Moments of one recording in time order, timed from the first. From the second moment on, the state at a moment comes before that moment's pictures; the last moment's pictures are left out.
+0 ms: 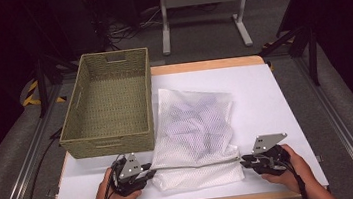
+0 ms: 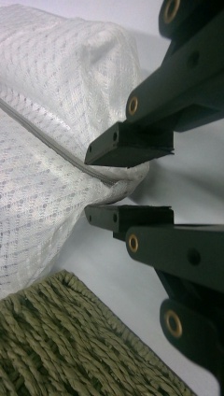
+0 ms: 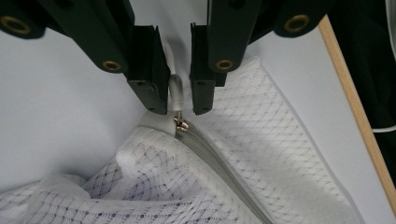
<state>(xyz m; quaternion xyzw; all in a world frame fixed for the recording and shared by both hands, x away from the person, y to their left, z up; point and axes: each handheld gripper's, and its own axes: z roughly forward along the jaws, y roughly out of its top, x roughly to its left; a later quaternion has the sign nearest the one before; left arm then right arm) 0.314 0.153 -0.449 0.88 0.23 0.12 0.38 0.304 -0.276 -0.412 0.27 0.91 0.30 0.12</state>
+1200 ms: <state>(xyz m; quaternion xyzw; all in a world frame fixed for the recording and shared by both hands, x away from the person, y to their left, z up) 0.308 0.232 -0.443 0.84 0.29 0.20 0.42 0.316 -0.324 -0.418 0.31 0.83 0.36 0.28</state>
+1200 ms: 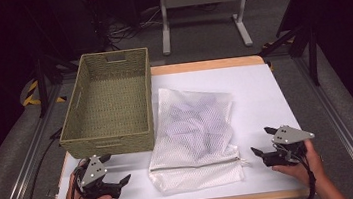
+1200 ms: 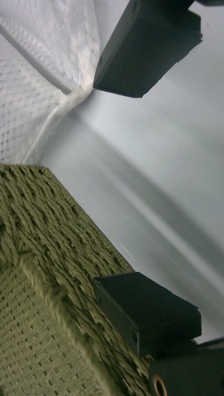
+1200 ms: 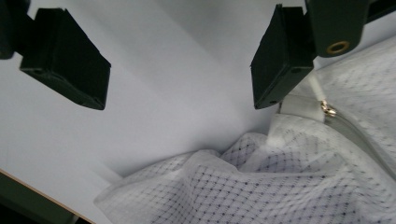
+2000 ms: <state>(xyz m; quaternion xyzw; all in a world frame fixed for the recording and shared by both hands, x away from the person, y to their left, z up) 0.316 0.238 -0.451 0.83 0.32 0.20 0.42 0.324 -0.338 -0.435 0.35 0.81 0.37 0.30</state>
